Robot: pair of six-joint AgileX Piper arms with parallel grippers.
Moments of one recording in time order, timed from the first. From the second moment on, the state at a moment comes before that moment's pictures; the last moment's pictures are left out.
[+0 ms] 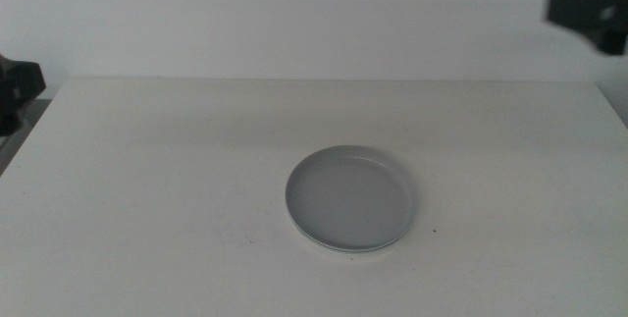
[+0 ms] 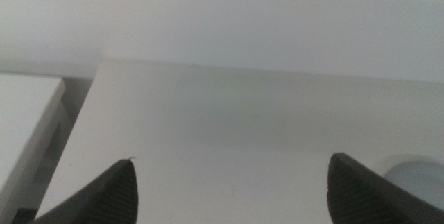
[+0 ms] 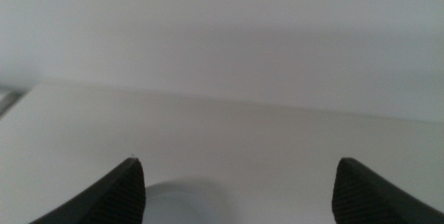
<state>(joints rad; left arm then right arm) -0.02 0.79 -0.81 -0.08 0.54 -0.05 0.16 1.04 -1.06 0.46 0.55 -0.30</state>
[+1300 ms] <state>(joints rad) -0.02 0.57 -0.59 -0.04 0.32 -0.03 -0.01 0.61 -0.71 0.14 0.34 -0.10</state>
